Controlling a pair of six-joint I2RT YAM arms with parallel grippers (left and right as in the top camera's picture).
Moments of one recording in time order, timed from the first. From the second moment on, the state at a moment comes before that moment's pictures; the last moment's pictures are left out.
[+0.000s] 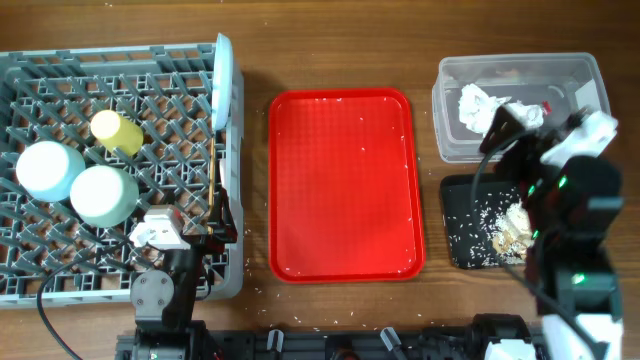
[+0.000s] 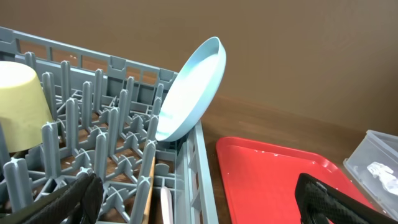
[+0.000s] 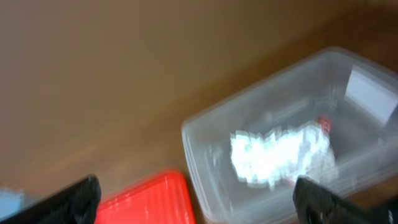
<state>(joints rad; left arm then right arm) -0.03 0.01 0.01 -0.07 0.05 -0.31 -0.03 0.72 0.68 -0.25 0.03 0.44</state>
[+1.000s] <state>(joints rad) -0.03 0.01 0.01 -0.07 0.05 -0.31 -0.03 0.01 0.01 0.00 -0.12 0.08</state>
